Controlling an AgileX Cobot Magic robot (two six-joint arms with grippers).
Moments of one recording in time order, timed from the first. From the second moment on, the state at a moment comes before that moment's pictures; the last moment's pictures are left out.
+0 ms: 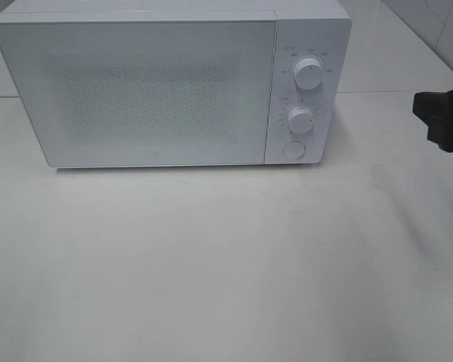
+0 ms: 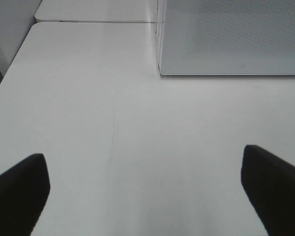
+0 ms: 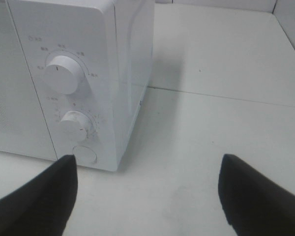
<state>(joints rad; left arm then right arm) 0.02 0.00 -0.52 -0.07 1.07 0.00 0.12 1.03 -0.36 -0.19 -0.37 0.13</state>
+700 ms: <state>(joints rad) 0.02 0.00 -0.52 -0.07 1.07 0.00 0.19 1.44 -0.28 -0.01 -0.92 0.02</state>
